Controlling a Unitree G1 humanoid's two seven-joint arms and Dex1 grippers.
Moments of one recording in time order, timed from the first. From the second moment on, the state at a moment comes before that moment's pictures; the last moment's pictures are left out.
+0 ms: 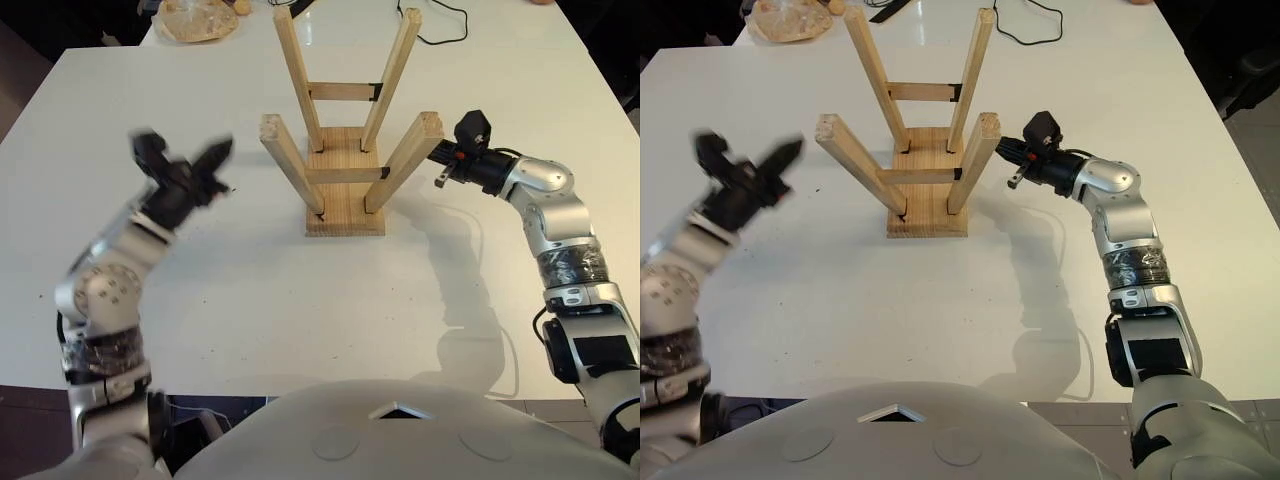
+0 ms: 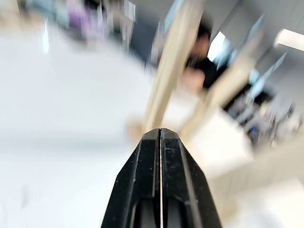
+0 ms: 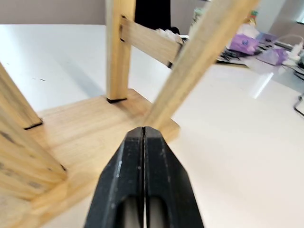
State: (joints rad) left arm 0.07 0.50 0.23 -0.25 -0.97 0.65 -0.42; right arm -0.47 -0.47 0.11 0.36 0.27 0.08 0.89
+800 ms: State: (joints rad) left arm 0.13 0.50 0.01 -0.09 -0.56 0.50 -0.65; right arm -0.15 -0.31 0.31 -0.20 0.31 0.32 0.87
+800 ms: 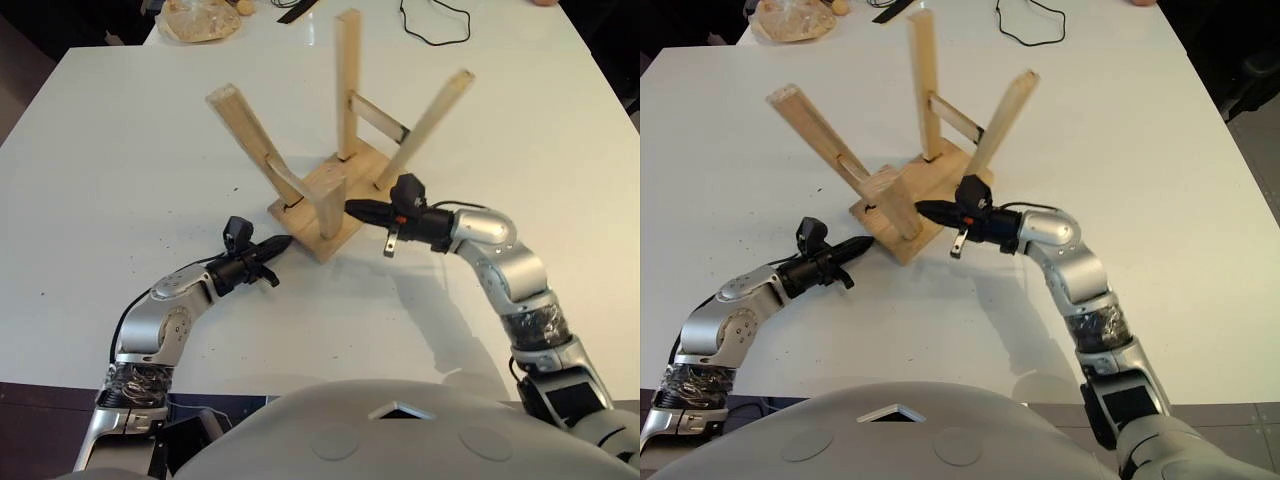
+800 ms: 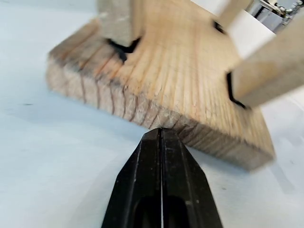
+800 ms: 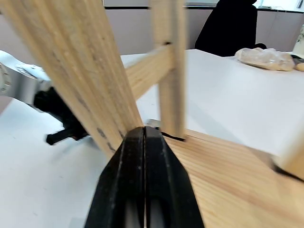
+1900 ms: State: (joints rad) left arm 0.21 0.40 0.14 -0.13 -0.59 0.53 -0.60; right arm -0.55 -0.42 -0.51 -0.19 1.43 0.38 0.14
